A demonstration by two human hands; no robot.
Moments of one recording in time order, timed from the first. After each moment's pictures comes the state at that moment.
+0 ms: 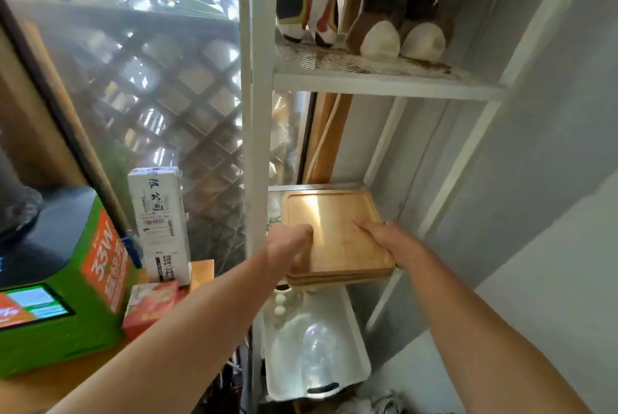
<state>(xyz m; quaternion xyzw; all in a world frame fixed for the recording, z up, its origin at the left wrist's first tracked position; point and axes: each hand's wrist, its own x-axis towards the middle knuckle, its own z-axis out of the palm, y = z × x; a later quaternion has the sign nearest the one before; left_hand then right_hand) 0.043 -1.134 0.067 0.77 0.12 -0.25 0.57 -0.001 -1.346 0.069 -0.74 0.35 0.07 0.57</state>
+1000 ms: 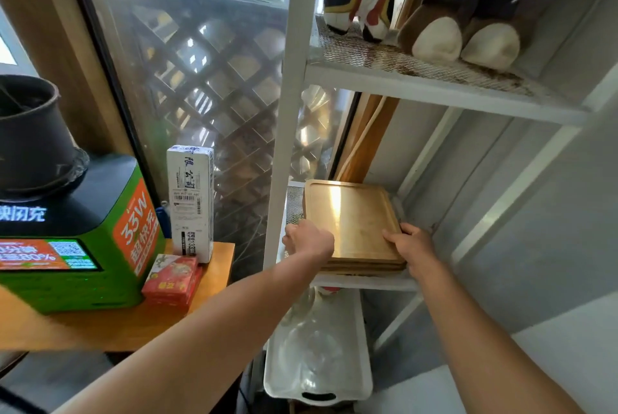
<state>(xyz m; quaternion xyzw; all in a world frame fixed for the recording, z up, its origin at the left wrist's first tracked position) 0.050 -1.168 0.051 0.88 0.17 -0.13 0.43 0.037 -1.364 0.041 -0.77 0.33 -0.03 0.54</state>
